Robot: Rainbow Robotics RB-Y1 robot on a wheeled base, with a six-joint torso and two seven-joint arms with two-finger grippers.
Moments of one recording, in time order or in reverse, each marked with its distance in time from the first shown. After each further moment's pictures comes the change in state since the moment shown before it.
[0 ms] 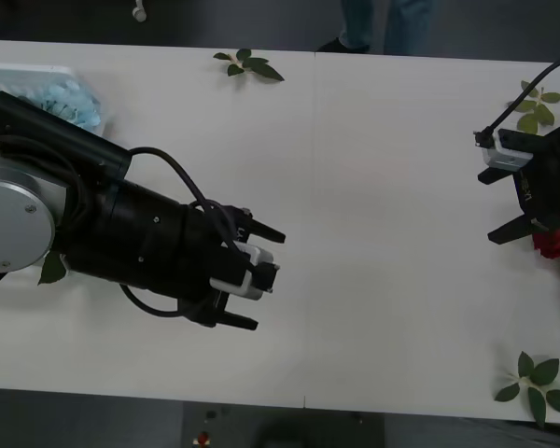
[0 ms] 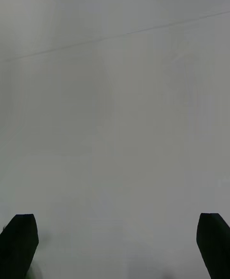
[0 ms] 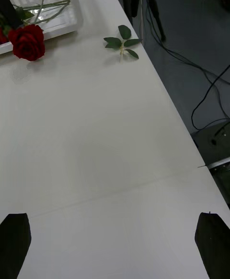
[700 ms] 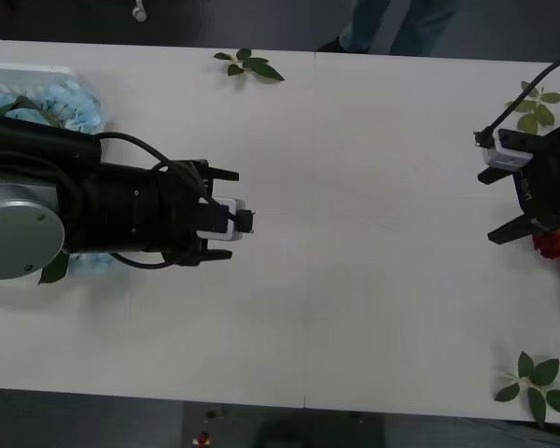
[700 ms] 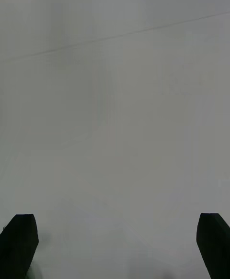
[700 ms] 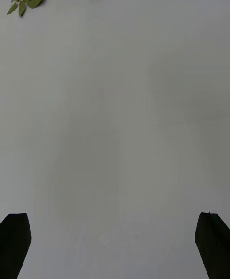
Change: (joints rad) right arm 0.000 0.000 0.000 0.000 0.000 0.000 0.000; left arm 0.072 0.000 0.067 0.034 -0.334 -0.163 0.000
